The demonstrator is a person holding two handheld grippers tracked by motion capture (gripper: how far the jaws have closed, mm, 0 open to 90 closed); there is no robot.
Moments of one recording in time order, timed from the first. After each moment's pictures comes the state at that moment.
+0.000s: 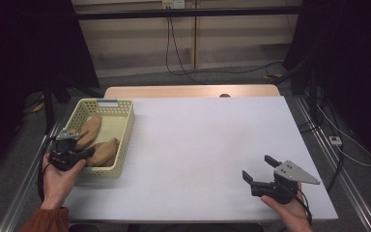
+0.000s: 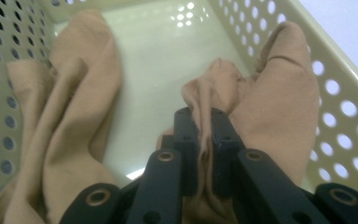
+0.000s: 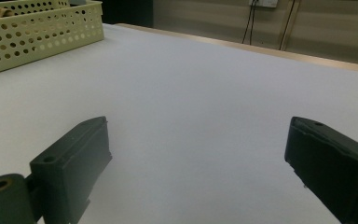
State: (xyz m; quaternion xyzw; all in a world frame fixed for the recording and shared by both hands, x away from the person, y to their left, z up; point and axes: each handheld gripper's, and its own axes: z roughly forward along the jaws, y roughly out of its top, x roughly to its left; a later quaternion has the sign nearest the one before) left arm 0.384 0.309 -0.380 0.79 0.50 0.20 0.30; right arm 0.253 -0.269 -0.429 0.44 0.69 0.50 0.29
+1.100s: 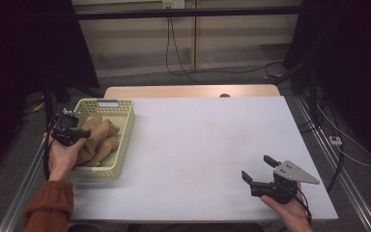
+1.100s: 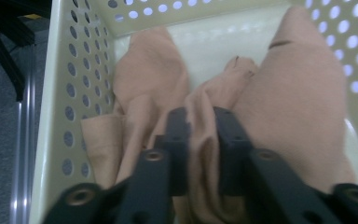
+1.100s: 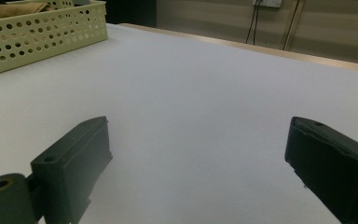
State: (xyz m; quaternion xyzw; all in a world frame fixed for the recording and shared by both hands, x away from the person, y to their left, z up) left arm 0.461 0.319 -0.385 0.77 0.55 0.22 0.23; right arm 0.253 -0.269 -0.429 0.43 0.69 0.50 0.29
